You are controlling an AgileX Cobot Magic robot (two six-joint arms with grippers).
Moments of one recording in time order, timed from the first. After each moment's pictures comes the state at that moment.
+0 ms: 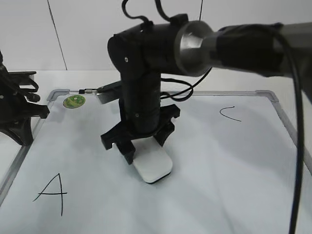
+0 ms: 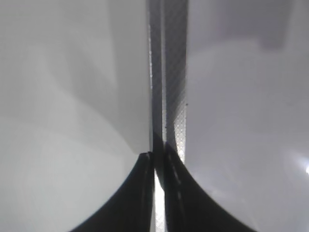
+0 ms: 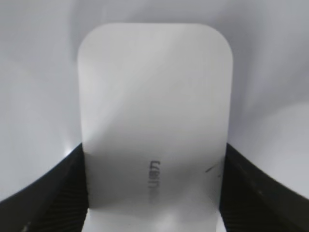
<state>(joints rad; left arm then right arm) -0.10 1.99 -1.33 -0.08 0.96 -0.03 0.76 2.21 -1.83 -0.03 1.22 0.22</state>
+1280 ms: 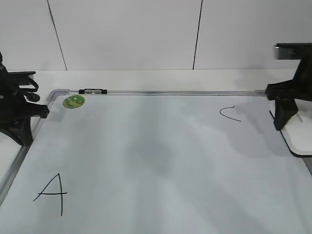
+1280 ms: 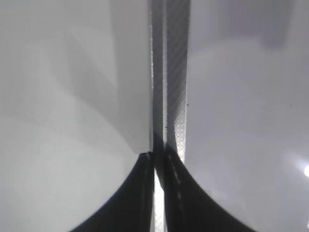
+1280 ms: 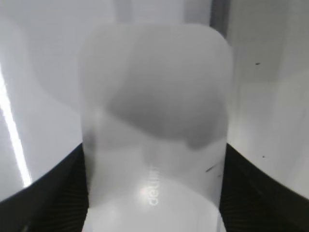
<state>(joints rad) -0.10 1.99 -1.33 -0.10 0.96 -0.03 0.13 1.73 -1.33 -0.04 1.22 0.17</state>
